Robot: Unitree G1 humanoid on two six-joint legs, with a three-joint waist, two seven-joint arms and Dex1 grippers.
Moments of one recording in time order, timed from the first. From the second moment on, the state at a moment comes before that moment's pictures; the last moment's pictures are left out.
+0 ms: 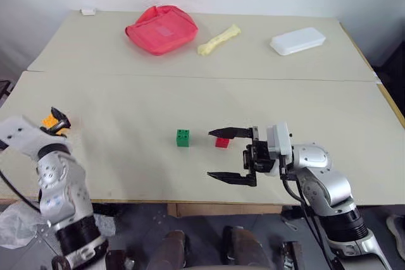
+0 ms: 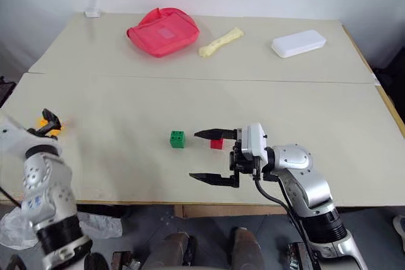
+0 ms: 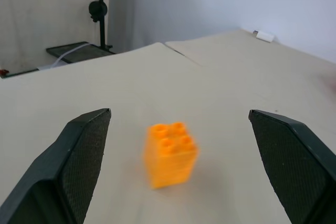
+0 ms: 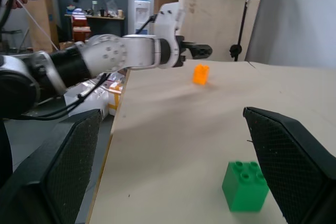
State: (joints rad) left arm -0.34 0.18 0.62 -0.12 -0.29 0.38 0.42; right arm -0.30 -0.47 0.15 -0.27 0.55 0.13 1.16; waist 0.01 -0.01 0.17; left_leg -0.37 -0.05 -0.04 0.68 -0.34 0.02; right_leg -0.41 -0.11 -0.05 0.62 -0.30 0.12
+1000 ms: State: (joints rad) left arm -0.53 0.27 0.61 0.33 -0.25 0.25 0.50; right arm -0.30 -0.44 0.15 -0.27 0.49 0.11 1.12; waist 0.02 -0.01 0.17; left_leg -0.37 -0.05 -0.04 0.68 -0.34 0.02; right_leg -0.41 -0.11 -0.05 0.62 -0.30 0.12
